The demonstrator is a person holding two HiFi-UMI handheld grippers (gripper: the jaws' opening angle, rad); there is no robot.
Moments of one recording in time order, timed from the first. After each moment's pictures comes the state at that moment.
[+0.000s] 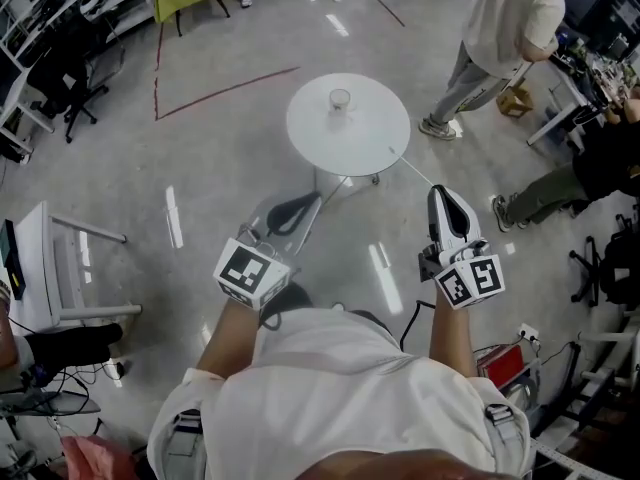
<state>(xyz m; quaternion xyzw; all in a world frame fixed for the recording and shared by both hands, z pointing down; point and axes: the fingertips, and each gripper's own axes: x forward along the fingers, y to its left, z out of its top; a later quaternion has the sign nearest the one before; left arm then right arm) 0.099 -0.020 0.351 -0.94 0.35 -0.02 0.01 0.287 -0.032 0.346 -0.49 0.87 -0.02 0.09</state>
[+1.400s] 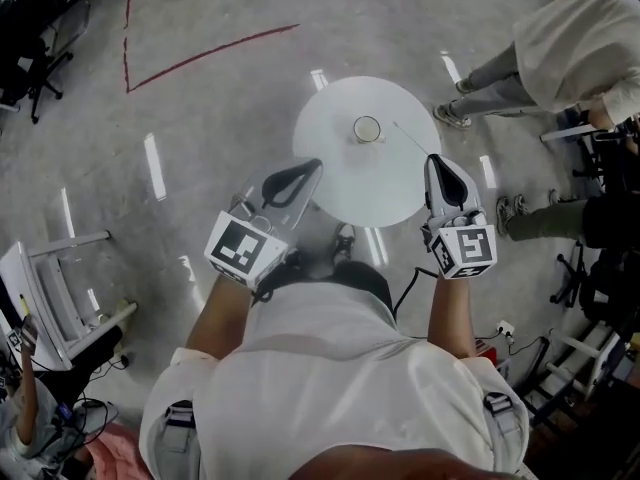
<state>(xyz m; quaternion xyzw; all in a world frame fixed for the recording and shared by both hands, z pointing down) 0.012 -0.477 0.406 -0.94 0.34 -0.03 -0.06 0.190 -0.505 0.433 -0.50 0.85 -0.02 -0.13</state>
